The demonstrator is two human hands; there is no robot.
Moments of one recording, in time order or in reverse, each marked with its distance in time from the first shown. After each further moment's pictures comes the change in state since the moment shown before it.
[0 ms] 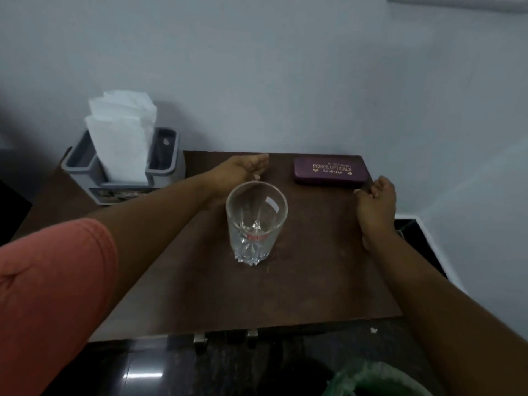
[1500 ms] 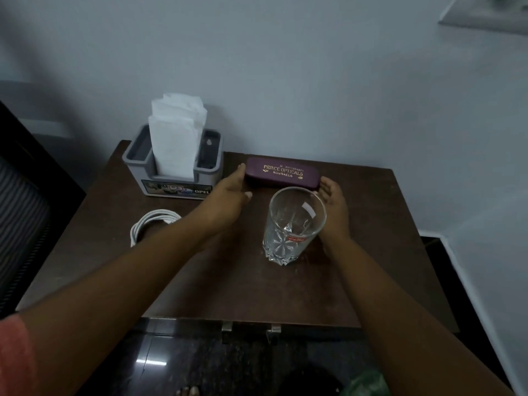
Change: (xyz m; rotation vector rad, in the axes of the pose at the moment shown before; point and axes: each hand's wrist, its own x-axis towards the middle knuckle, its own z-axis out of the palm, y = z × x) left_hand -0.093 -0.031 -0.011 -0.122 0.311 0.085; right_hand -0.066 -0.024 0.093 0.120 -0.327 -0.083
